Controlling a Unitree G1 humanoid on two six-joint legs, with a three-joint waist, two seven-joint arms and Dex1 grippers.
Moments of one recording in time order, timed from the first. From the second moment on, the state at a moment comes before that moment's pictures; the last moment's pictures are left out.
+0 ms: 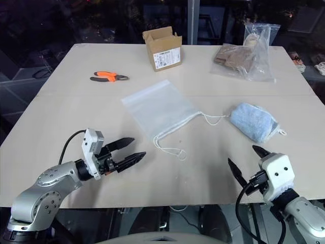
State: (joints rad) left arm 0.14 0.64 0.18 -0.44 -0.69 0.55 -0.78; right arm 0.59 -0.45 -0.29 -0.87 0.34 0.41 0.48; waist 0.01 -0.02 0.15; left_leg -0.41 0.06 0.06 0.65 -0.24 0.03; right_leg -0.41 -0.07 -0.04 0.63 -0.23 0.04
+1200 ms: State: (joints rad) left arm -0.54 0.48 -0.36 0.07 0.04 0.36 -0.64; right arm 0.40 -0.47 -0.01 -0.84 0.19 0.31 0.47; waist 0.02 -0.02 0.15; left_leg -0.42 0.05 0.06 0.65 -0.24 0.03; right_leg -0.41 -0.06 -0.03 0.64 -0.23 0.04
